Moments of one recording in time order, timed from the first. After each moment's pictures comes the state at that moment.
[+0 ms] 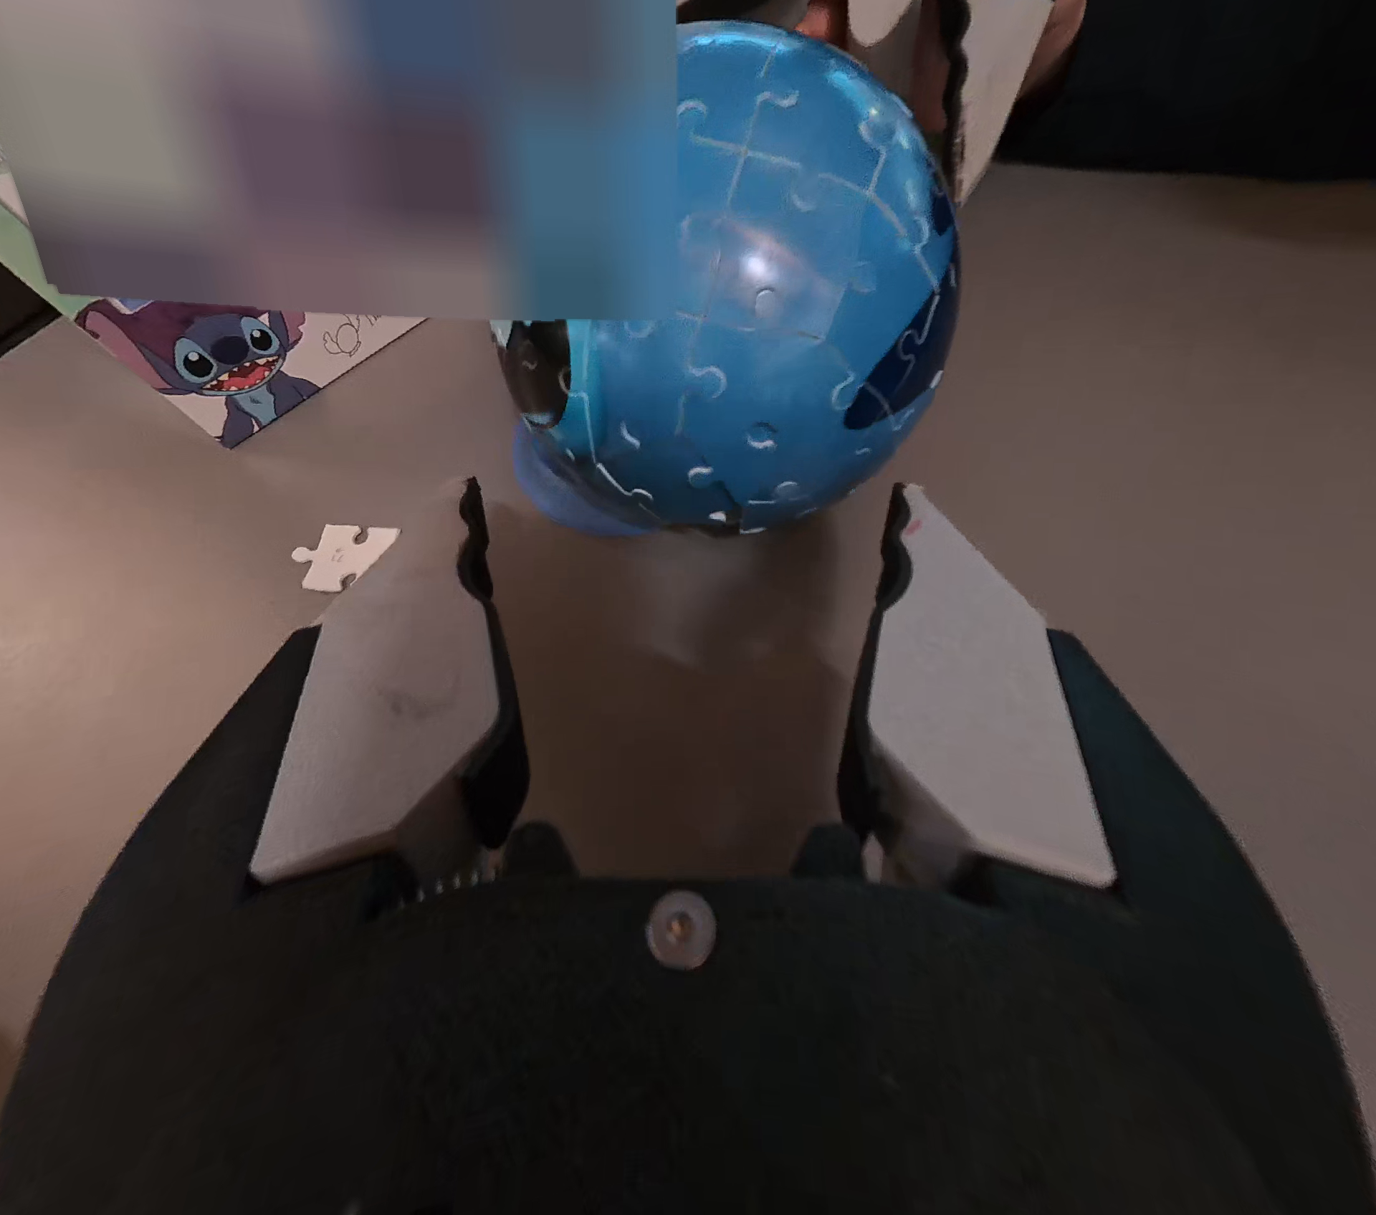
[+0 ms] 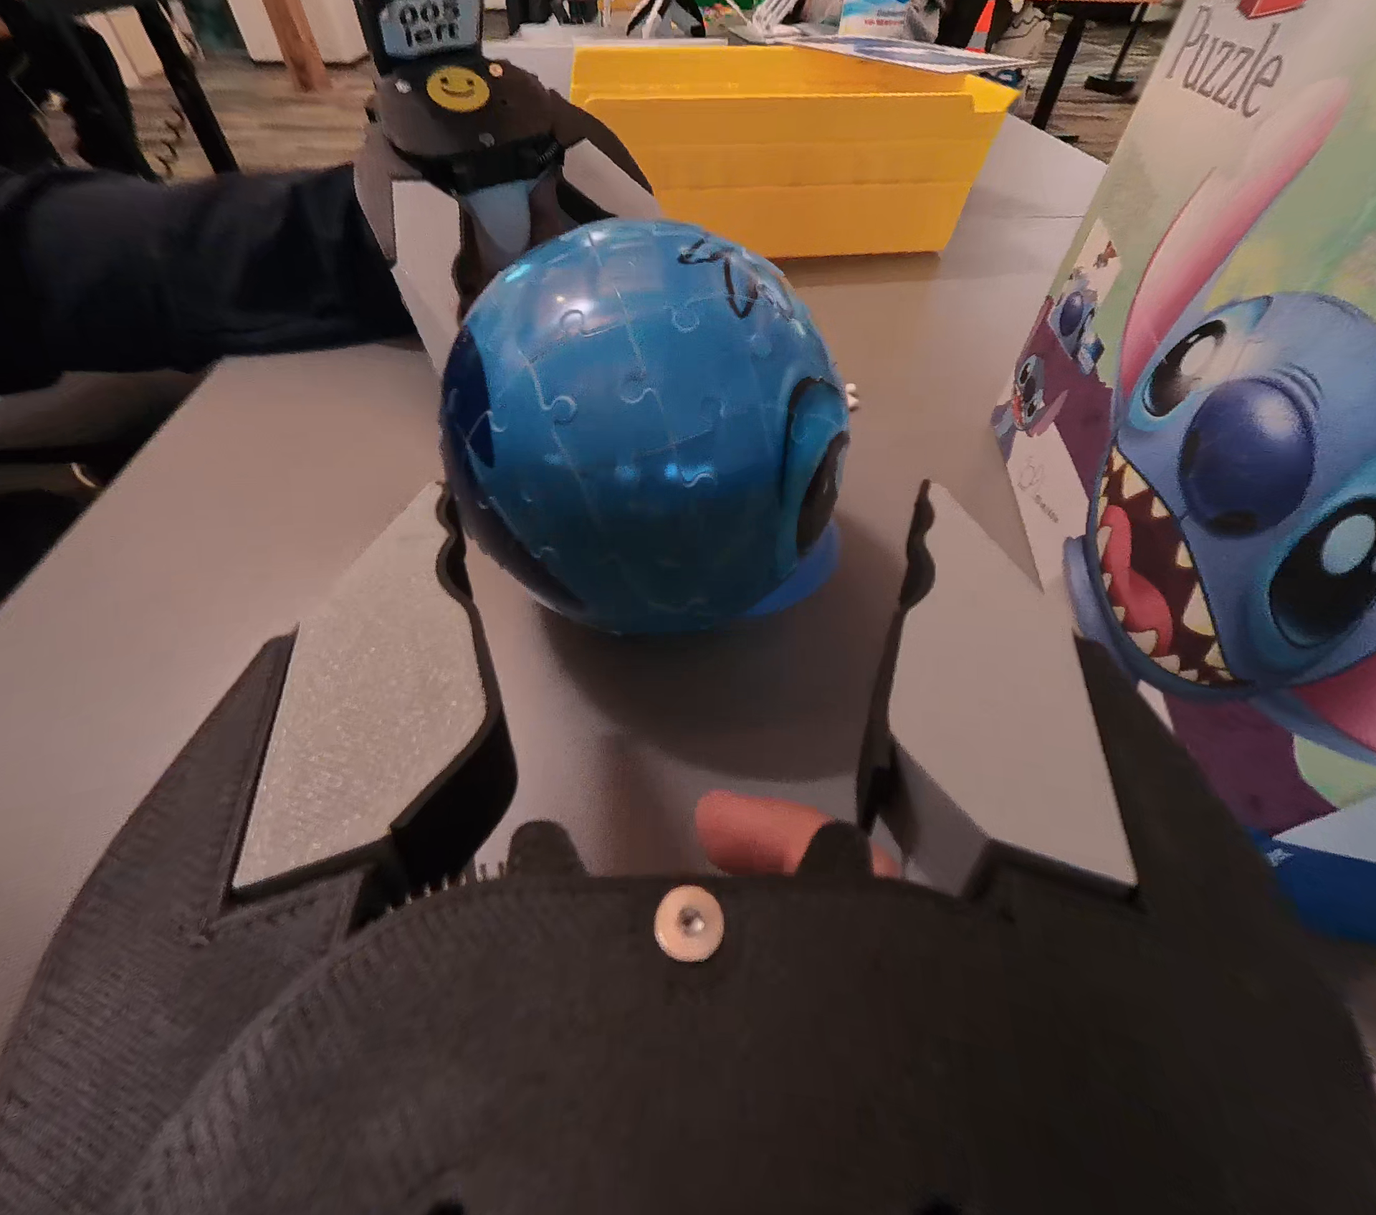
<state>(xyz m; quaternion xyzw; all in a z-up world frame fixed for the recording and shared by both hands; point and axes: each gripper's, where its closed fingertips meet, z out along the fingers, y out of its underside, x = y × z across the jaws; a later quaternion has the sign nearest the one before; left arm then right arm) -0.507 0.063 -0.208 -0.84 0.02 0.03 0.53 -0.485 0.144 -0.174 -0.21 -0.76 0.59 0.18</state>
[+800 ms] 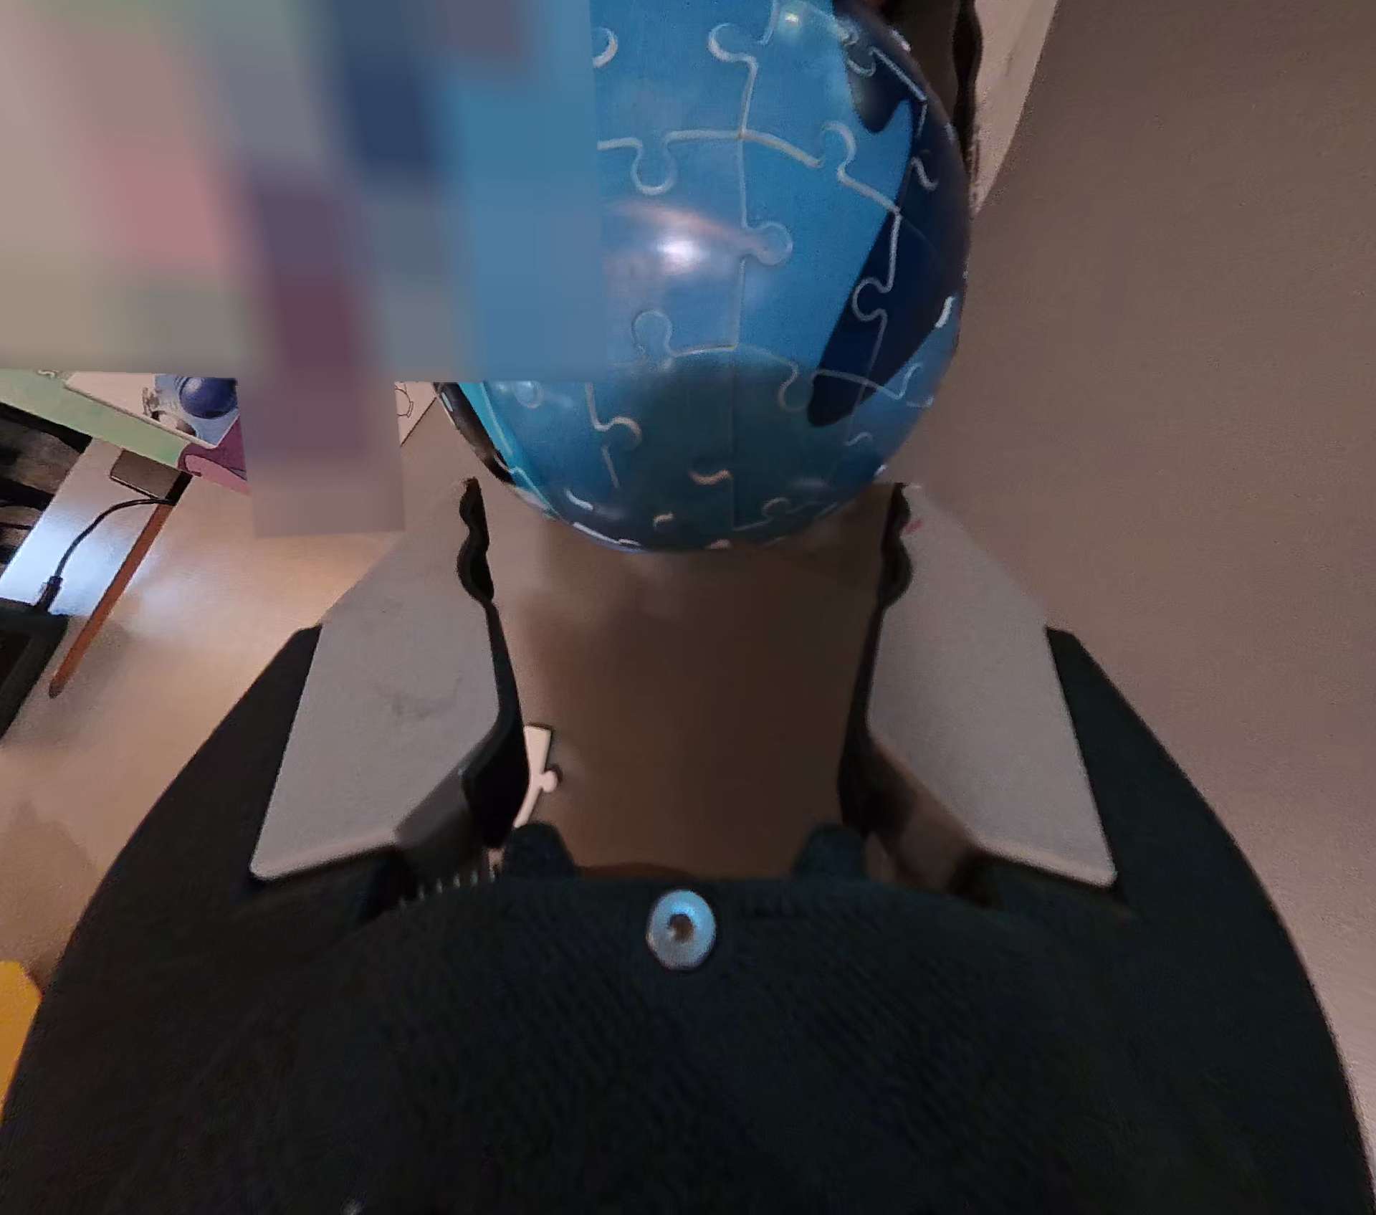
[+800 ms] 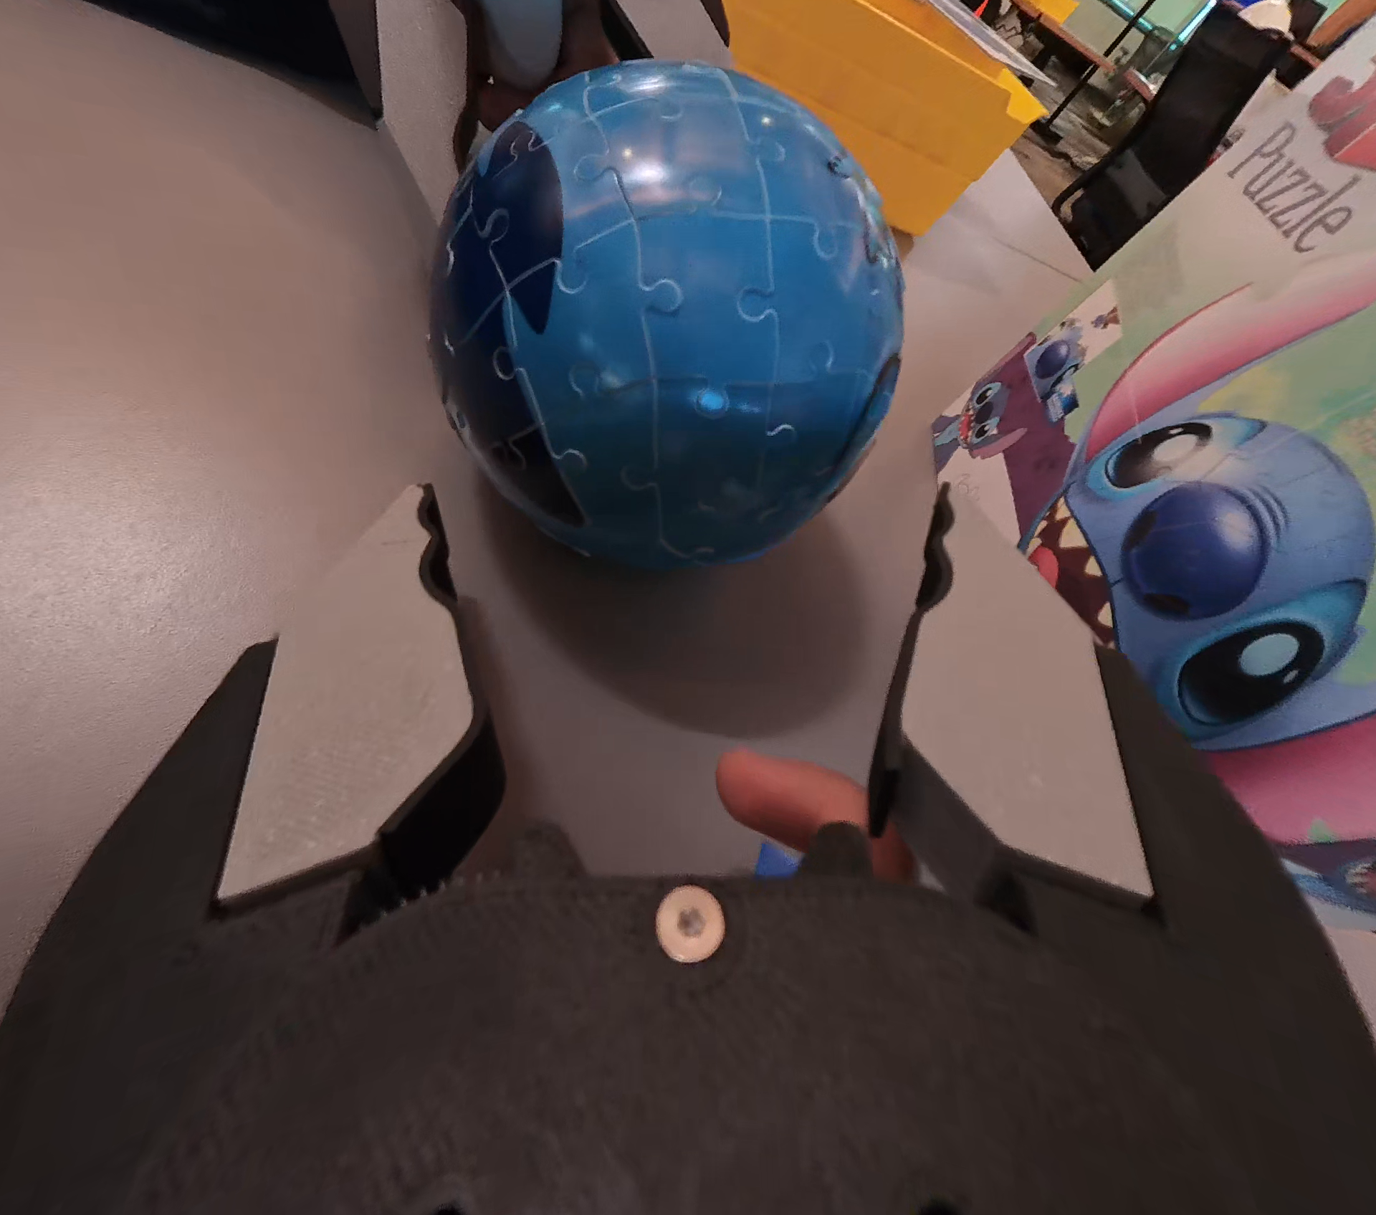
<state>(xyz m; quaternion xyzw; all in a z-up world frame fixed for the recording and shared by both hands) -0.508 0.076 -0.222 -0.86 0.14 0.16 0.47 -0.477 0.139 -0.200 -0.10 -0.82 0.48 0.30</state>
